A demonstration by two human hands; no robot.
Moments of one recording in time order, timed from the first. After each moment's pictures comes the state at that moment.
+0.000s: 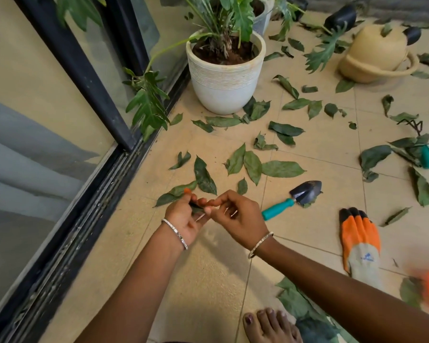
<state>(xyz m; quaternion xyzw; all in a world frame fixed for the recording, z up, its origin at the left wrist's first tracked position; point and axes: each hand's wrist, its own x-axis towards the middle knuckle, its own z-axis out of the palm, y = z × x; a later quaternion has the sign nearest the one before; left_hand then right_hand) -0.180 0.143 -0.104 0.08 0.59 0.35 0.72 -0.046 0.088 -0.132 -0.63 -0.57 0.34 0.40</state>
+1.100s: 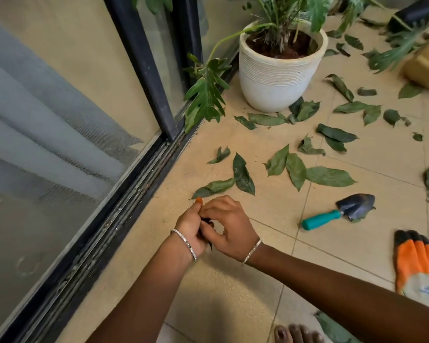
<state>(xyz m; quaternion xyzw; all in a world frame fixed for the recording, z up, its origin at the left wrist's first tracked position) -0.247 0.134 -0.123 0.03 0.60 0.32 0.73 -0.138 0.113 -0.168 -0.46 -0.77 0.24 0.37</state>
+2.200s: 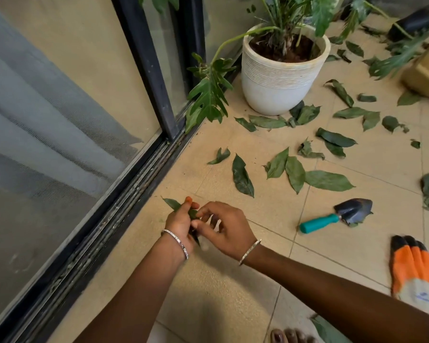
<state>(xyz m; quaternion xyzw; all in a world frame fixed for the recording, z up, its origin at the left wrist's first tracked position) -0.264 0.139 -0.139 0.05 0.64 0.38 0.66 -0.140 0.113 -0.158 -0.50 -0.72 0.33 0.36</state>
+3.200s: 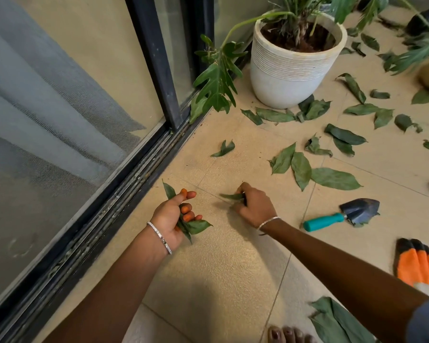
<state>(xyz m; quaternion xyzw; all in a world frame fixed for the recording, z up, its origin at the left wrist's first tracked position) -0.284 0.137 -0.128 0.06 0.61 0.40 0.69 -0.081 0.168 -0.225 -0.64 -0.70 0.28 0.15</state>
